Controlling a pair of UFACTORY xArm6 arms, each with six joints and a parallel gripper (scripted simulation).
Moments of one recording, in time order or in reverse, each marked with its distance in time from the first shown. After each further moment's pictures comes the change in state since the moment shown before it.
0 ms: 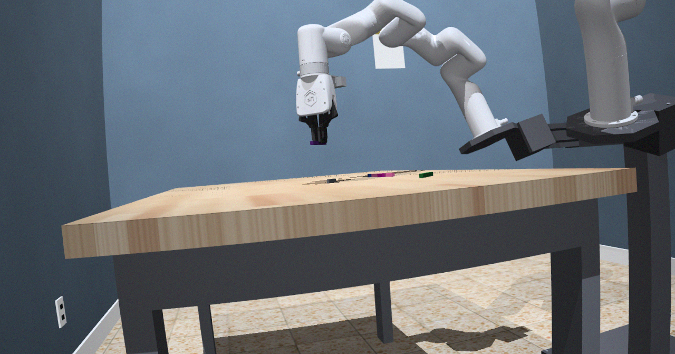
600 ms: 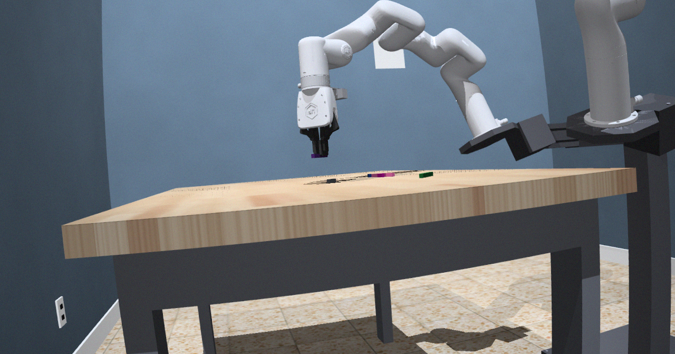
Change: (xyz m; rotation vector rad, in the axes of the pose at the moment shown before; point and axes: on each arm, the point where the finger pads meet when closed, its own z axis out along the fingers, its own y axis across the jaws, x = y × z) left arm 0.000 0.000 0.000 0.000 0.000 0.000; right arm 0.000 0.000 0.033 -0.001 0.002 0.000
